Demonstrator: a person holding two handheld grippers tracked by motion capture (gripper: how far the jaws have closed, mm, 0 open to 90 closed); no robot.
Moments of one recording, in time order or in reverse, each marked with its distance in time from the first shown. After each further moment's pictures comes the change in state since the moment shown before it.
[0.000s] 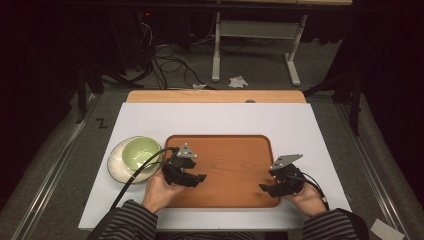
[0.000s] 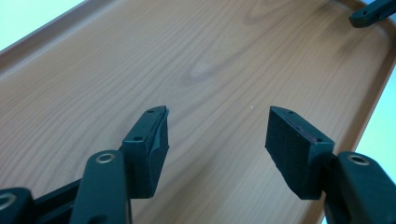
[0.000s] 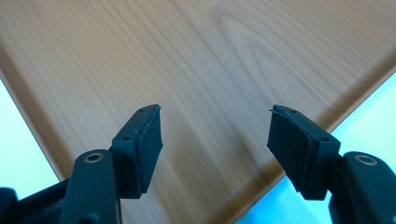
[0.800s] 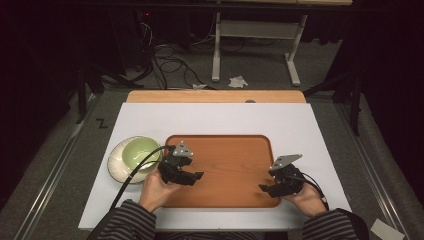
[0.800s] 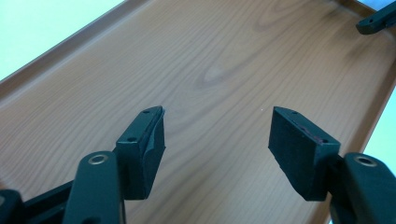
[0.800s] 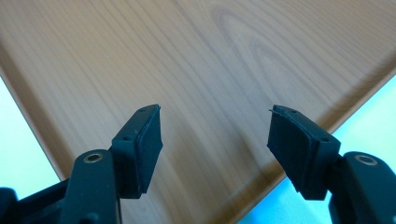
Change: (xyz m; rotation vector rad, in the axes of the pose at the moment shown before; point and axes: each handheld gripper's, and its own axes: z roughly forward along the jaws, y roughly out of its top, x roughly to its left) left arm 0.003 0.000 -0.010 -0.014 0.040 0.018; right arm 0.000 0.000 0.001 0.006 0.006 -0.011
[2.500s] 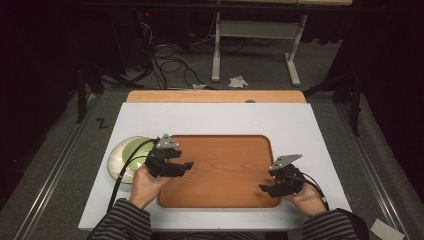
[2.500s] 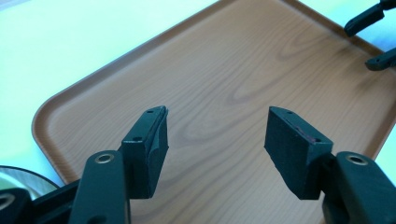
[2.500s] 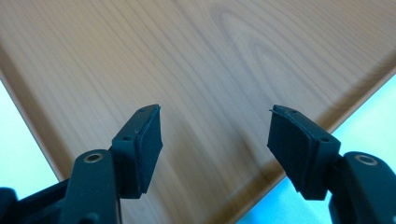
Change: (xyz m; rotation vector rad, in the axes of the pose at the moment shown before) left arm 0.020 0.000 -0.032 -0.097 0.055 -0.086; right arm 0.000 0.000 0.000 0.000 -0.003 0.000
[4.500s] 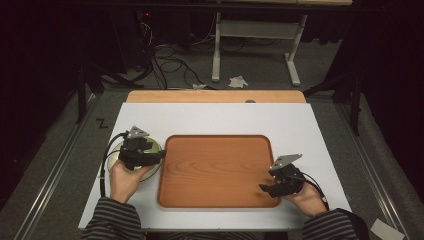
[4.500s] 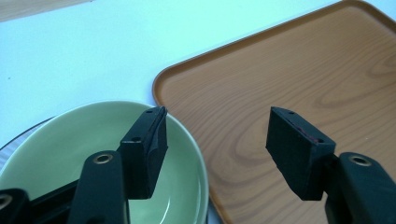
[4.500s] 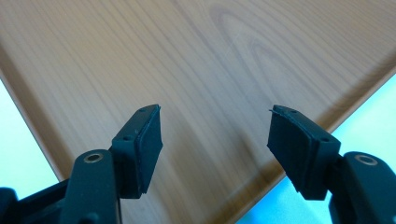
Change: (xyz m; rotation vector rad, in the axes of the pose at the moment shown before) left arm 0.055 -0.018 -0.032 -0.015 0.188 -0.172; right arm 0.000 0.000 -0.001 0.003 0.002 0.006
